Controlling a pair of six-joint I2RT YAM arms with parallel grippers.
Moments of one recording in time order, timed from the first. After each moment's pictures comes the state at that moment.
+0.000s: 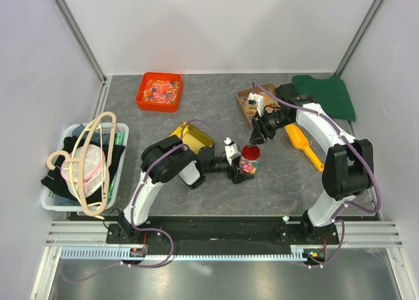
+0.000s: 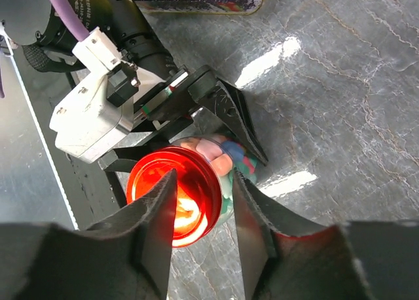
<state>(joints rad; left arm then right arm) -0.83 2.25 0.79 1.41 0.64 -0.13 0.23 1.70 1.37 -0.90 -0.83 -0.48</state>
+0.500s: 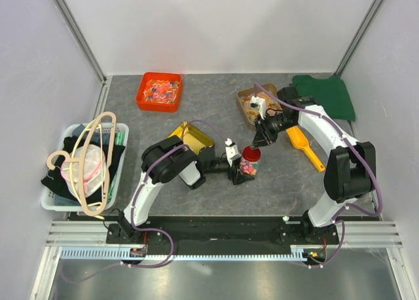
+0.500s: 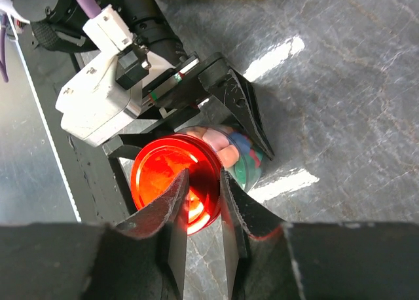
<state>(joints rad) -0.83 2.26 0.79 1.41 0.64 -0.12 0.22 1.68 1.34 -0.94 -0.86 -0.54</state>
